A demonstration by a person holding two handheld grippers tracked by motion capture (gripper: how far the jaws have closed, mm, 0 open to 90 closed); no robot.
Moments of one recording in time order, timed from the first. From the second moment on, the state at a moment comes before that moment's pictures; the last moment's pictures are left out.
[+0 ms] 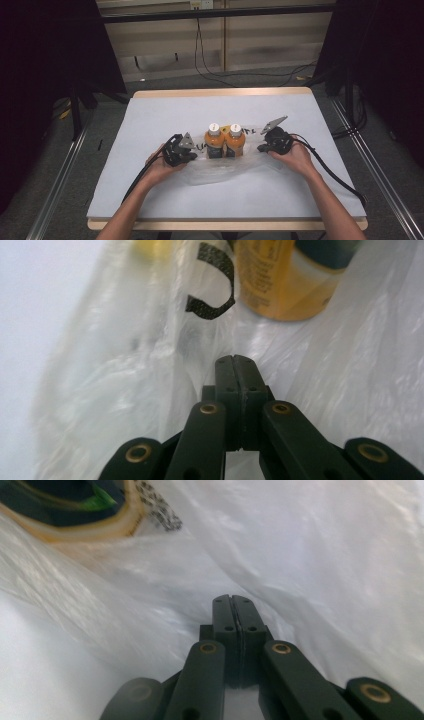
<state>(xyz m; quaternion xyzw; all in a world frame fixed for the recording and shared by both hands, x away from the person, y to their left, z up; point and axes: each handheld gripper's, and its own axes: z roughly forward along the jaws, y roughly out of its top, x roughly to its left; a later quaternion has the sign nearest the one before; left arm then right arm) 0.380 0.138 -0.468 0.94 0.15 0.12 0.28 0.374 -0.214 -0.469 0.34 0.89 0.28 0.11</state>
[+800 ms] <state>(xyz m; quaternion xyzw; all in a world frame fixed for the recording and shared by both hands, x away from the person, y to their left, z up) 0.386 0.183 -0.465 0.94 0.17 0.15 0.24 0.370 -0.220 -0.464 0.32 0.91 0.23 0.12</state>
